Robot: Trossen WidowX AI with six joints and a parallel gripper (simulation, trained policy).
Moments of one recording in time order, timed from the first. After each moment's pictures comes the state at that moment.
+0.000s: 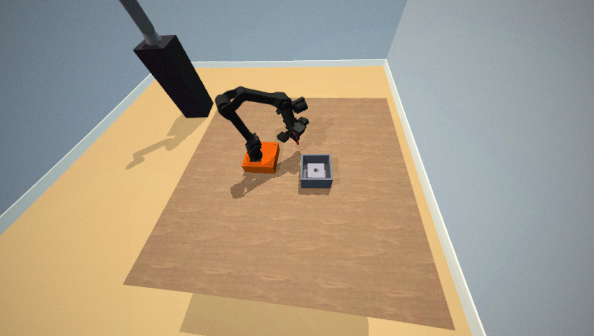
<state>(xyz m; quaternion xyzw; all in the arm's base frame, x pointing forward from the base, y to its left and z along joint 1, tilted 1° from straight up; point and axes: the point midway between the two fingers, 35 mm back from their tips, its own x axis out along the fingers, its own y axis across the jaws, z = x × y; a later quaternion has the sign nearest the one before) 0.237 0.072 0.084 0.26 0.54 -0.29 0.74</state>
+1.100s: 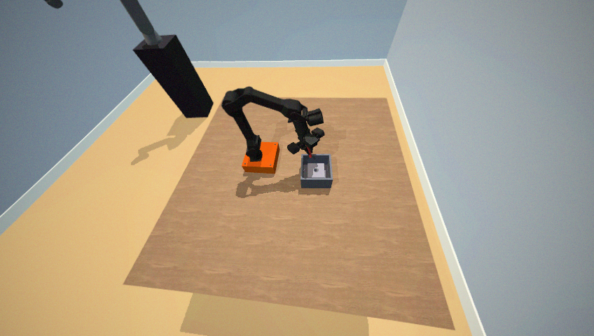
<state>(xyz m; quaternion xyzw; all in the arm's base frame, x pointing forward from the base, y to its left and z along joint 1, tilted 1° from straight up) 0.303 -0.040 0.112 0.30 0.49 -0.37 0.74</state>
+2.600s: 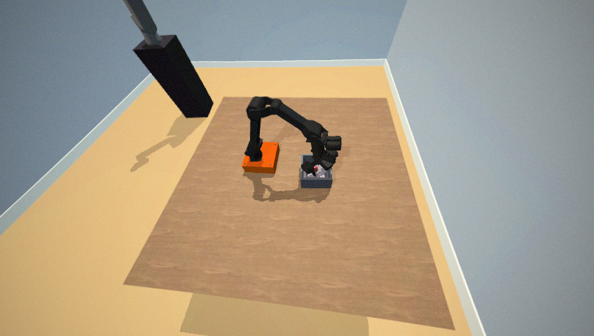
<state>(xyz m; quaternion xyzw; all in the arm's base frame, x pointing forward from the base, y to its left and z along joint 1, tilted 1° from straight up) 0.364 -0.117 0.053 0.28 0.53 -0.38 0.71</state>
